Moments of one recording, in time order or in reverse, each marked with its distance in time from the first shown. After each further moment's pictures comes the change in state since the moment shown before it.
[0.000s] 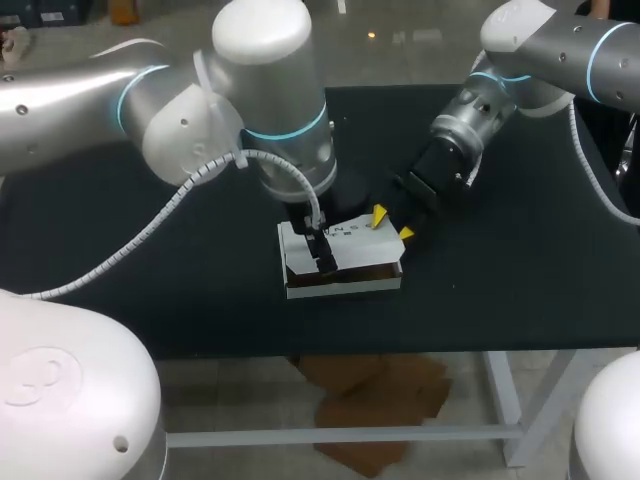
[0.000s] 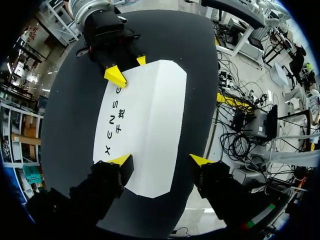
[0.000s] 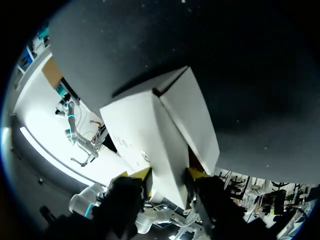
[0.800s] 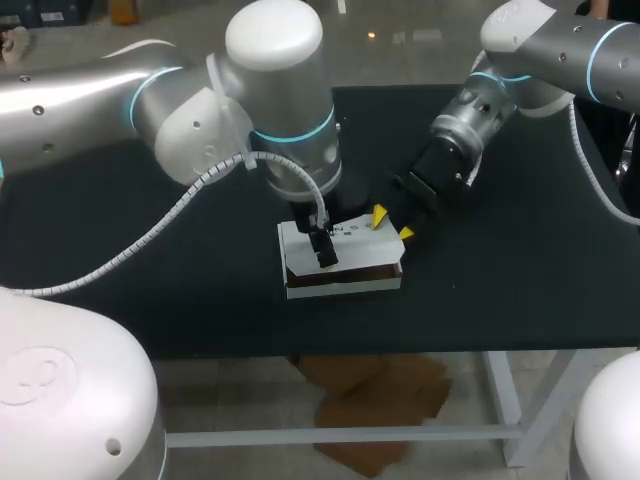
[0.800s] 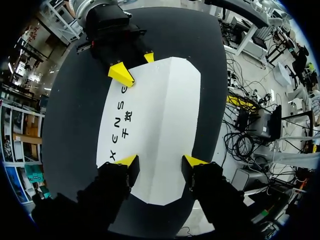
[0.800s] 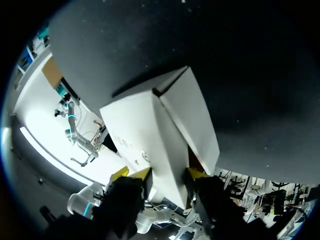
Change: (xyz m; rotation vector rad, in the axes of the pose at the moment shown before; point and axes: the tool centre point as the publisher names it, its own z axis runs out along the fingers) left arm -0.014 -0.004 0.013 -0.017 -0.023 -0.003; right arm 0.000 0.000 0.000 0.000 0.000 0.000
